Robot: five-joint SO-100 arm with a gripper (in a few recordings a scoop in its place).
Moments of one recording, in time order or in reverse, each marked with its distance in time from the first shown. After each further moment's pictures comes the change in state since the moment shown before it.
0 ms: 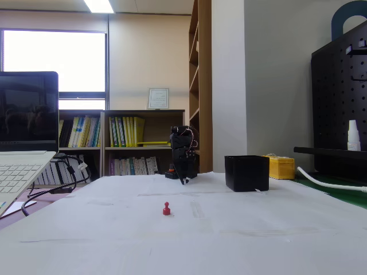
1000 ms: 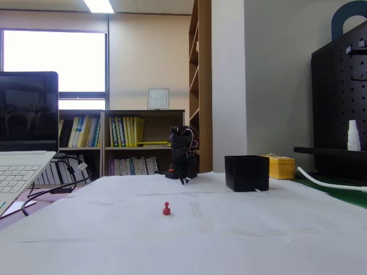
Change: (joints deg) arm -0.2 0.0 0.0 0.0 2.2
